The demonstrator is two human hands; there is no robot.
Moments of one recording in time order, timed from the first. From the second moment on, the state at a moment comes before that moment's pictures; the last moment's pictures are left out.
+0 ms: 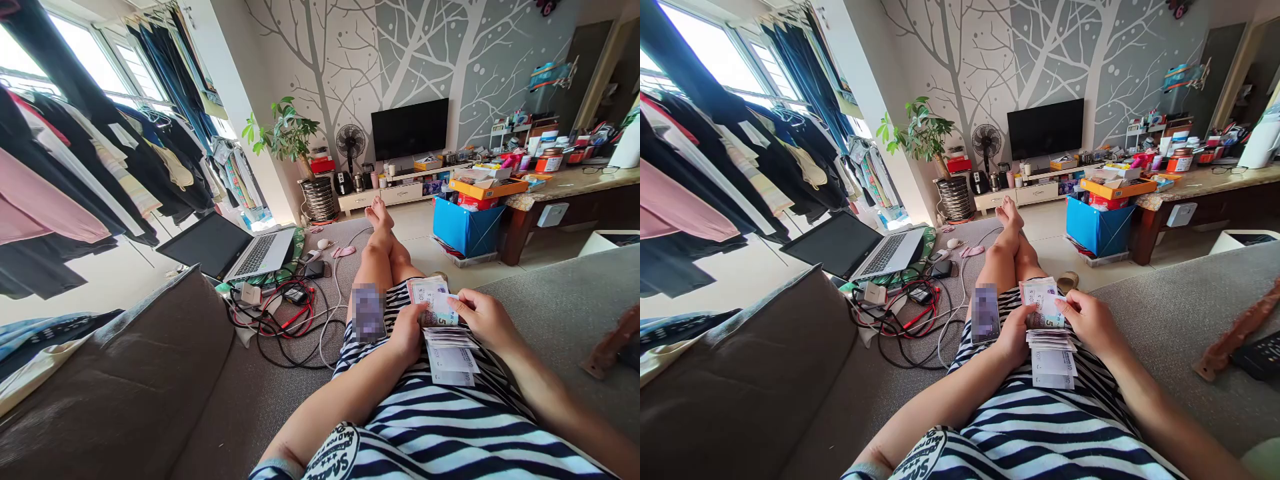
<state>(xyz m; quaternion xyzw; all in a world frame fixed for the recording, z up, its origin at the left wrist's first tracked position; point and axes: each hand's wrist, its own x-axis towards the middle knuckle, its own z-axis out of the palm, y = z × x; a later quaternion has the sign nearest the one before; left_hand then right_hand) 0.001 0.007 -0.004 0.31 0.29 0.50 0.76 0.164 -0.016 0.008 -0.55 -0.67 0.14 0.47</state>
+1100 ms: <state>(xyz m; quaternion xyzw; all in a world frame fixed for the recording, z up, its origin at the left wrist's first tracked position) 0.002 0.008 -0.004 0.32 0.29 0.49 0.76 0.166 -0.033 0.025 -0.48 -0.71 0.22 0.46</state>
